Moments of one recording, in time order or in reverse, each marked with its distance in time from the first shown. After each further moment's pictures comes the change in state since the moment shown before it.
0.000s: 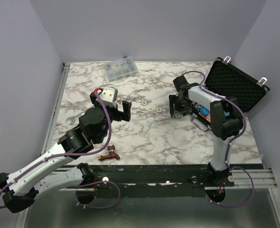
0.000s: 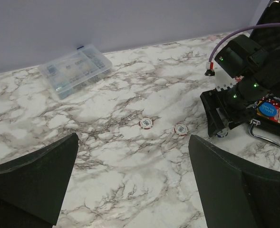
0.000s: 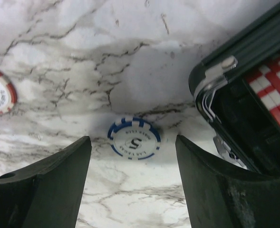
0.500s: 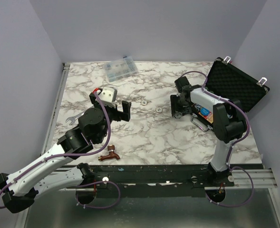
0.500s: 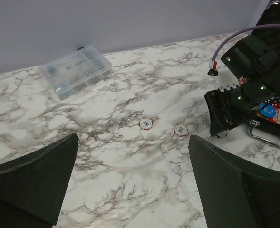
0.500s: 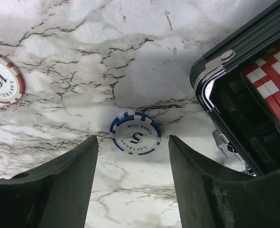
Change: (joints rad) left arm 0.000 -0.004 0.000 0.000 0.000 0.000; right arm -0.005 -0.038 -0.045 0.054 -0.012 -0.019
